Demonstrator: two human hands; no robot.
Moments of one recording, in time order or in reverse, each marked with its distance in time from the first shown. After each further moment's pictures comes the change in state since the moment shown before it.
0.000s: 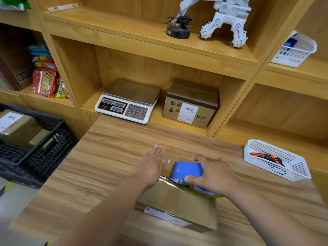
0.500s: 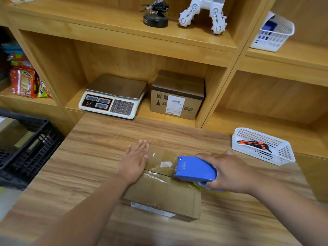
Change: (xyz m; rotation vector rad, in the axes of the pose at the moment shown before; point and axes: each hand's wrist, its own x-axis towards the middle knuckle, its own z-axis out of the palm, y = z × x) left_hand 0.001 -0.003 0.010 0.100 0.032 0.038; right_hand -0.032 0.084 0.000 -0.029 0.060 -0.222
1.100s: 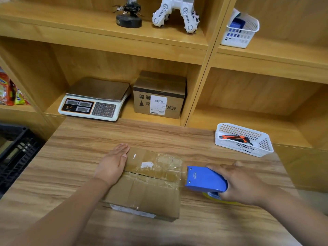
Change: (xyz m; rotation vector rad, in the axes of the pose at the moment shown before) left_hand -0.006 0.018 -0.001 -0.111 0.104 -0.029; right_hand -0.075 0.066 0.034 0.003 0.020 0.086
